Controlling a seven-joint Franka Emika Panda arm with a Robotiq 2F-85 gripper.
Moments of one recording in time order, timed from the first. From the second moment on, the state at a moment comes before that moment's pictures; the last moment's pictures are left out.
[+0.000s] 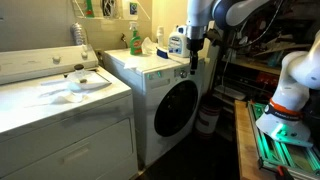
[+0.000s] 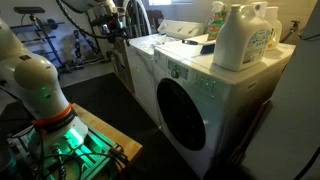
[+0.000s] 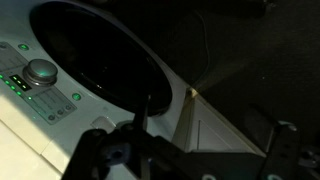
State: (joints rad) arm 0.04 -0.27 0.20 -2.36 -0.22 2.06 0.04
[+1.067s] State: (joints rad) arm 0.00 -0.28 0.14 -2.42 -0.23 2.08 0.26
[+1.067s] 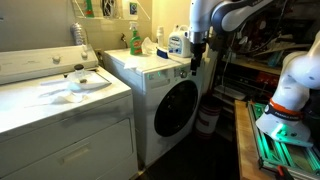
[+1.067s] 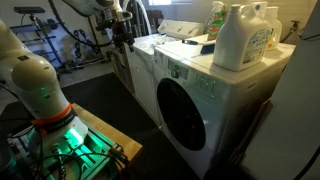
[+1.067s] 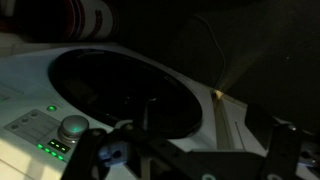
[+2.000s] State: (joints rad) arm -0.27 -0.47 0.06 -2.70 -0.49 2.45 0.65
